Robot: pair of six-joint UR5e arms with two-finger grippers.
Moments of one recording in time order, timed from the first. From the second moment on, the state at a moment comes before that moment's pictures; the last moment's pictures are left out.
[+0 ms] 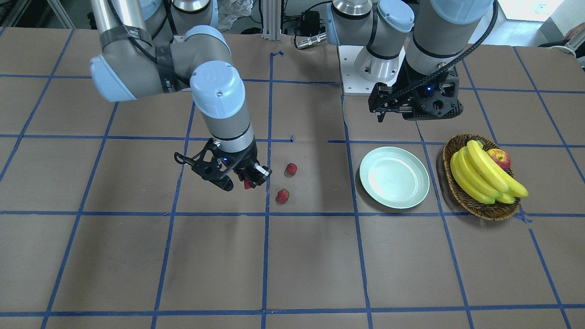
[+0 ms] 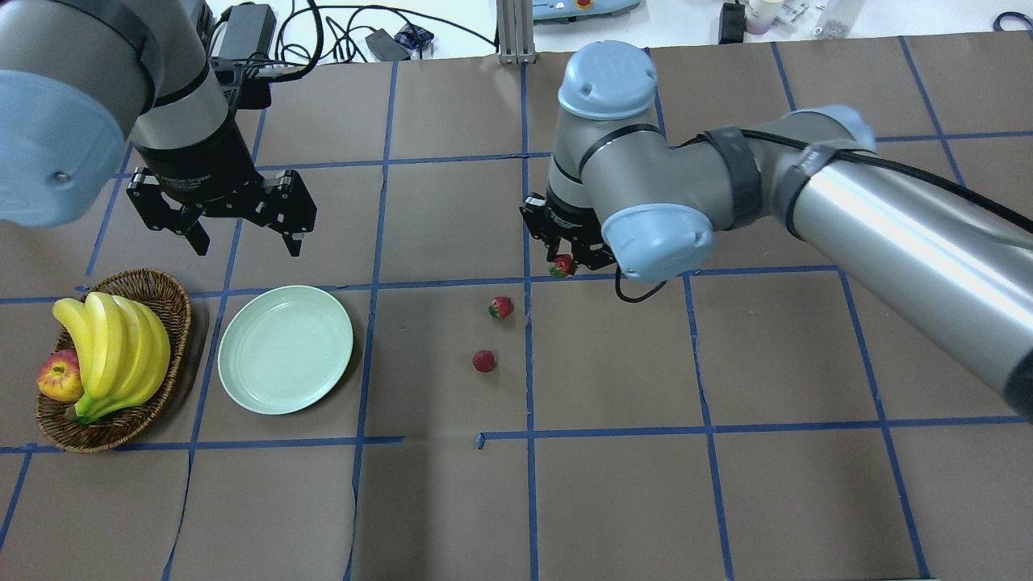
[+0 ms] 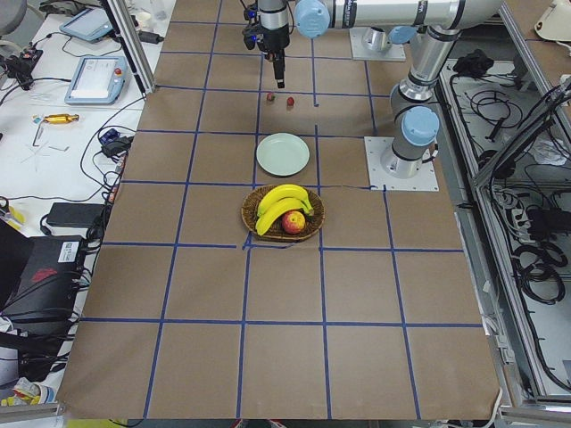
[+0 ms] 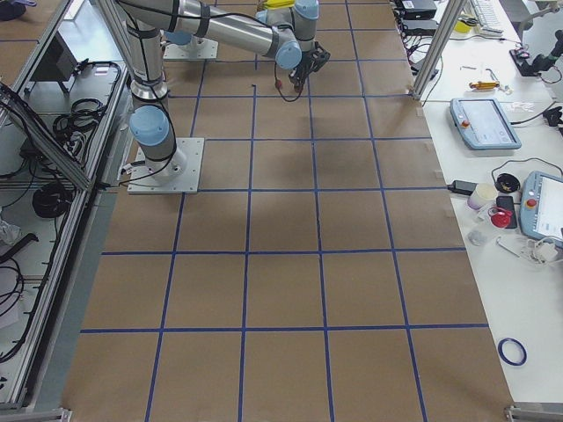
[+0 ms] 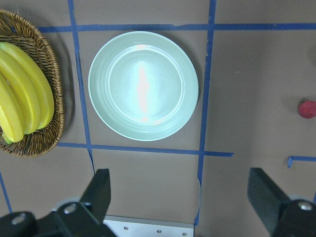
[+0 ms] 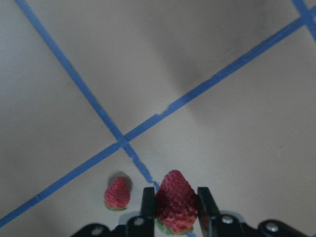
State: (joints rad) left arm -1.57 -1.56 -1.64 -1.63 1.70 -0.03; right arm 1.90 -1.22 1.67 -2.06 -1.49 0.89
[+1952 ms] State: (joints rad) left arm -1.57 -1.56 -1.64 -1.63 1.70 -0.03; right arm 2.04 -1.02 1.59 -2.10 -1.35 0.83
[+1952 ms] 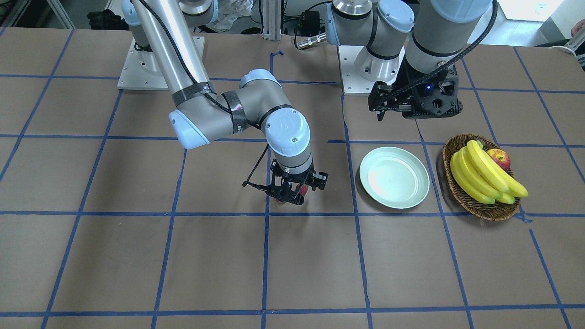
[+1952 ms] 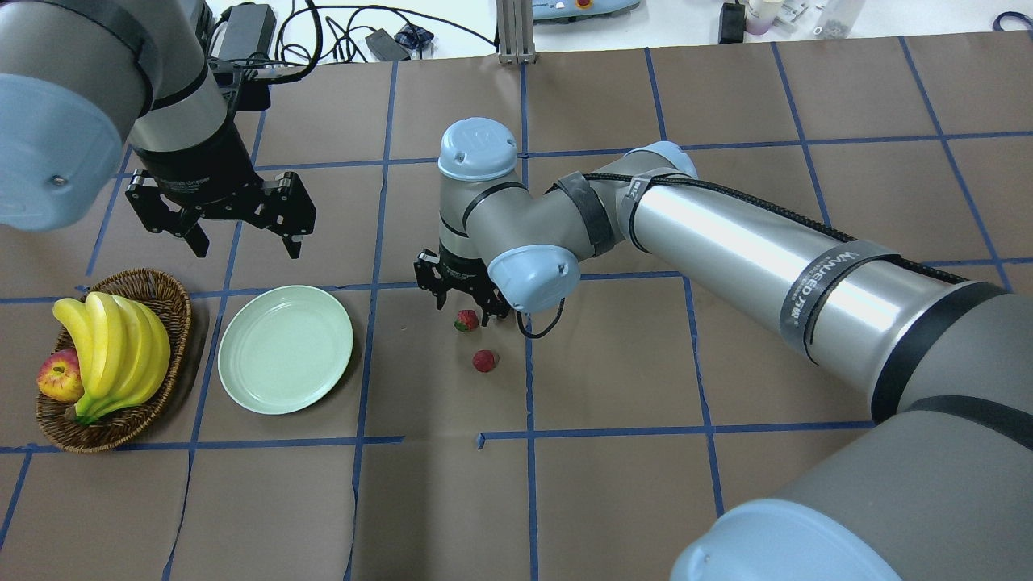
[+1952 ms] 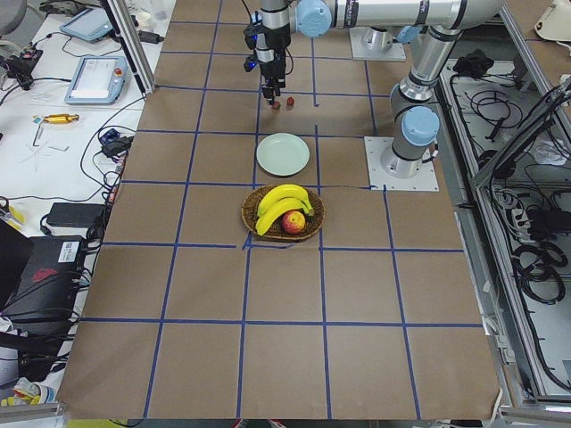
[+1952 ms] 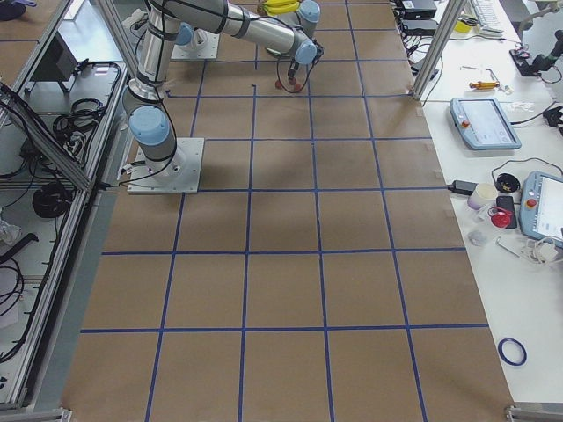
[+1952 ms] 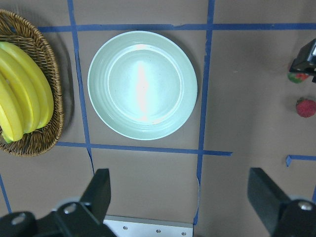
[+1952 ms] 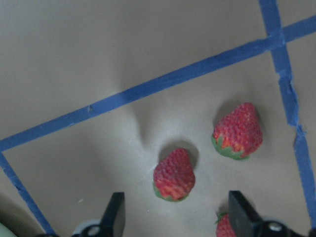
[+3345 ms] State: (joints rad) left arm -1.68 -1.58 -1.64 -1.55 1.65 -0.04; right arm 1.71 -1.47 1.56 -1.59 -1.71 0.23
